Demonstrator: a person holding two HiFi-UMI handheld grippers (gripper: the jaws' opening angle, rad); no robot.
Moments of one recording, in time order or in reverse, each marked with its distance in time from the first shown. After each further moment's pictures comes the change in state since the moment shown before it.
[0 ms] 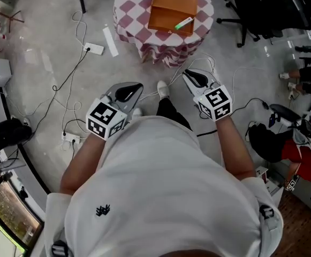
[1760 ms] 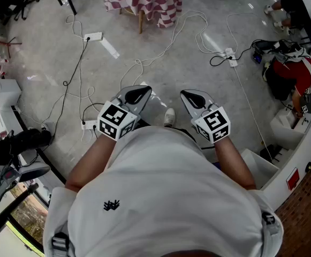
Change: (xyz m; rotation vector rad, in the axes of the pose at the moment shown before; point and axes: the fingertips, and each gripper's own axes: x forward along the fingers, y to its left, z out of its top) left arm -0.251 -0.256 -0.208 0.130 0.124 -0.225; right arm -0.208 0.450 -0.141 0.287 -0.094 -0.191
